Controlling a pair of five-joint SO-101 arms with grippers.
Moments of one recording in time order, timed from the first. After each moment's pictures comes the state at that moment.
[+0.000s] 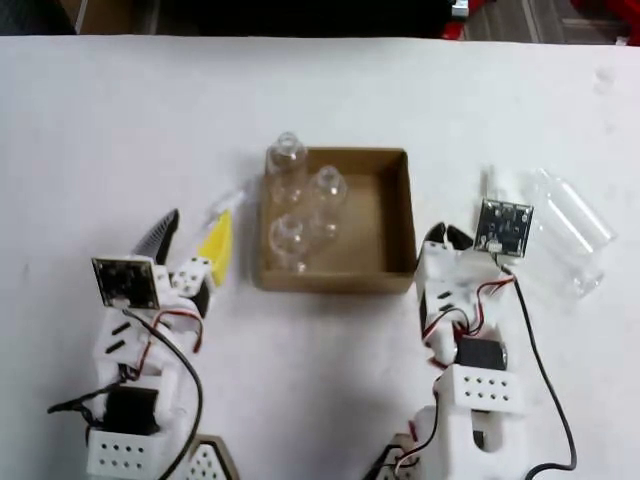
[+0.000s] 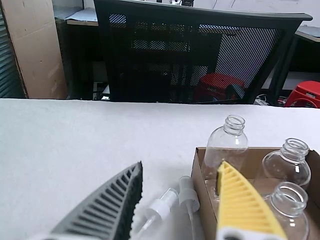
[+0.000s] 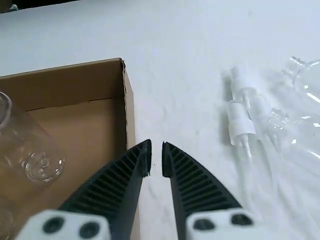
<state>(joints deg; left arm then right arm) -1.7 -104.2 95.4 28.9 5.8 2.5 -60.3 81.7 15.2 -2.6</state>
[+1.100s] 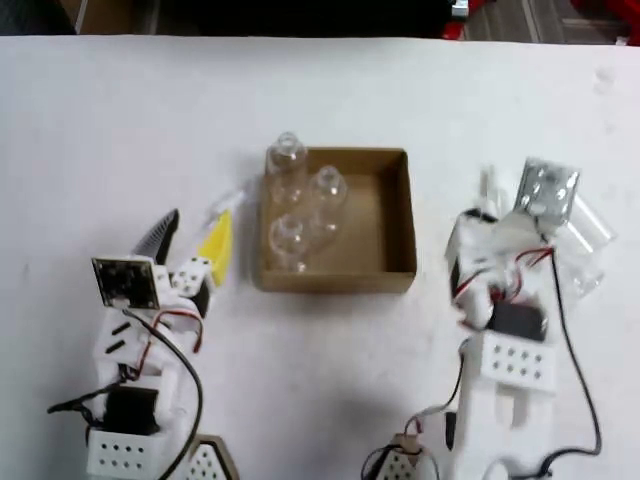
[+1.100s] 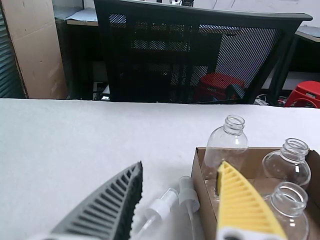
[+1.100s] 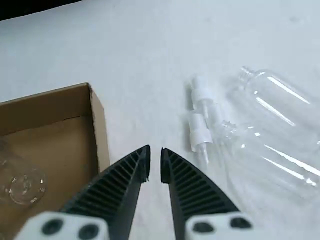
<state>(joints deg) -1.7 -104.2 95.4 28.9 5.8 9.2 -52.5 58.7 37.5 -2.2</state>
